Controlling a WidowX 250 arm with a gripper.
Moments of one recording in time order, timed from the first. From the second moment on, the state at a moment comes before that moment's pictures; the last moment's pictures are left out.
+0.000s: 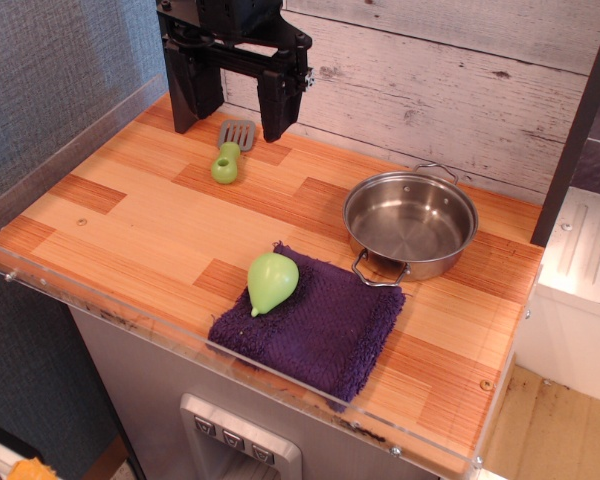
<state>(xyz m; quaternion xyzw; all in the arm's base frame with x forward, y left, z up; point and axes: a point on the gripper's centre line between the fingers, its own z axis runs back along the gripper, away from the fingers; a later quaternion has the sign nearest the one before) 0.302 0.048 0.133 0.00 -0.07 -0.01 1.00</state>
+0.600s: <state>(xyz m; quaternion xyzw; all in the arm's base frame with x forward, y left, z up) 0.285 0.025 0.109 -0.01 -0.05 -0.06 1.00</state>
